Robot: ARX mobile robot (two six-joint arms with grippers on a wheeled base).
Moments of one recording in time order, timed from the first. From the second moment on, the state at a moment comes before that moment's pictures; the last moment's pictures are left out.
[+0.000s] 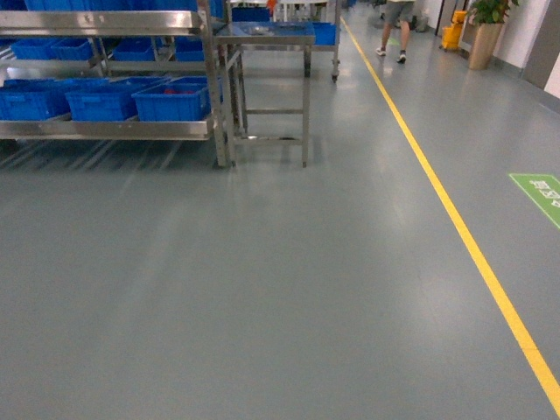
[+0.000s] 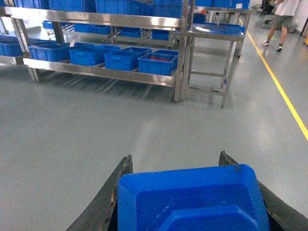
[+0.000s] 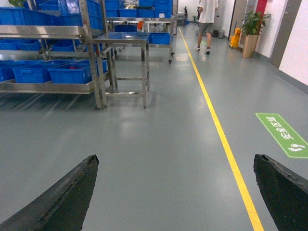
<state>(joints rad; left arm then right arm) -0.42 0.38 0.27 0.03 -0.66 -0.10 0.00 0.00 0.01 0.00 0.00 0.00</state>
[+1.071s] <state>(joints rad) -0.42 0.37 0.27 0.03 -0.66 -0.10 0.00 0.00 0.01 0.00 0.00 0.00</state>
